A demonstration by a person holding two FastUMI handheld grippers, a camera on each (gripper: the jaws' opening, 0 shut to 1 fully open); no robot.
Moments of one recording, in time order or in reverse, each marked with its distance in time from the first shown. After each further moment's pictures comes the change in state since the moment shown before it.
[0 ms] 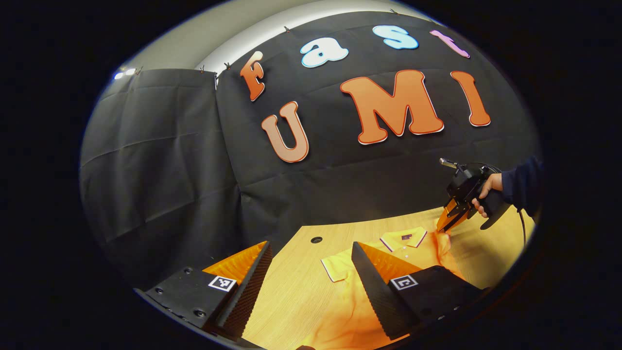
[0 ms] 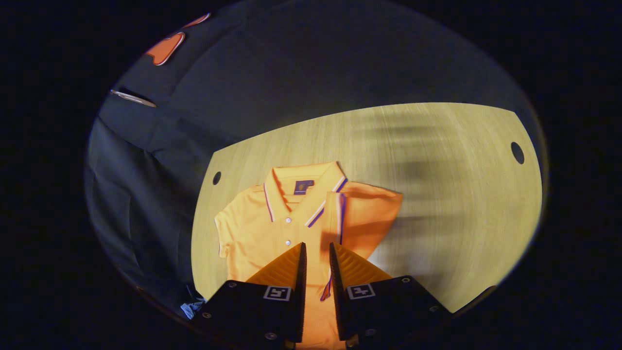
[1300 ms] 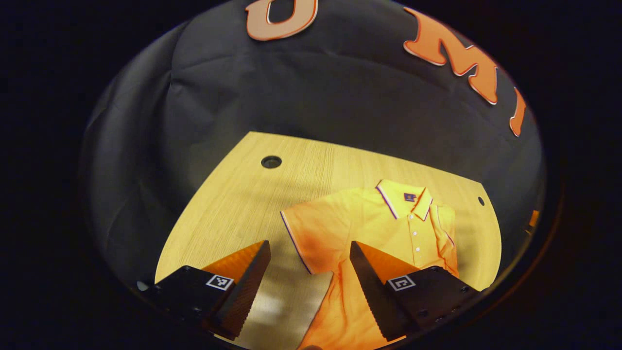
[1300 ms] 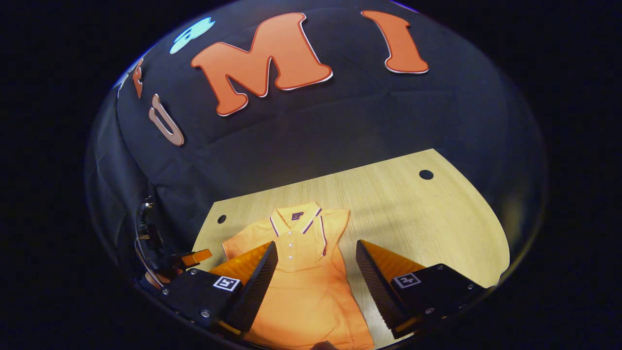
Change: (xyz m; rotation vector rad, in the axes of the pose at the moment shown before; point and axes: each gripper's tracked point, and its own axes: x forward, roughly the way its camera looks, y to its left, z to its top) left arm 0.061 -0.050 -0.091 -0.237 0.716 -0.373; right arm -0.209 0.026 -0.079 0.045 -0.561 -0.270
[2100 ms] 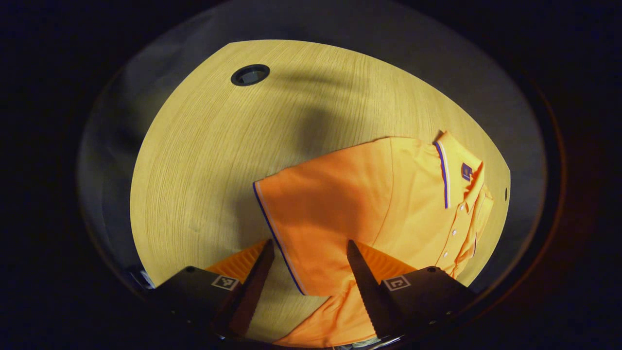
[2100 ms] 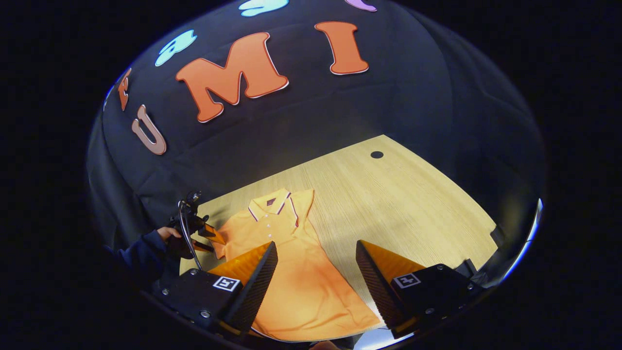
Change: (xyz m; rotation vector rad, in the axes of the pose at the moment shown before) left arm 0.056 -0.007 -0.034 -0.077 0.571 0.064; right arm -0.083 -0.042 -0.063 0.122 -0.024 -0.160
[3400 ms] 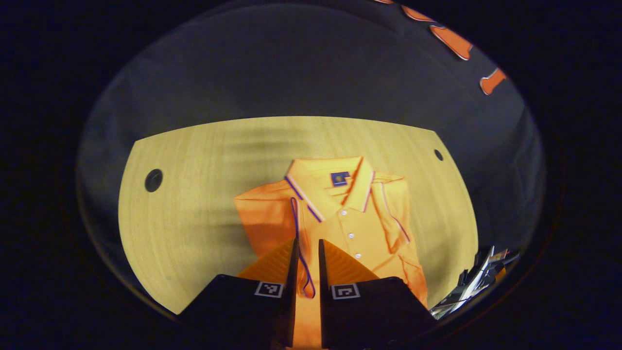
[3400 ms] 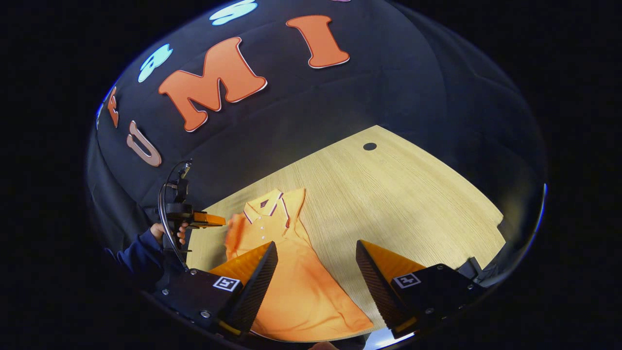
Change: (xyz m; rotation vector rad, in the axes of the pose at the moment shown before) left arm -0.094 -0.178 -0.002 0.493 -0.292 -0.351; right arm 0.020 -0.032 -0.001 0.067 0.020 0.027
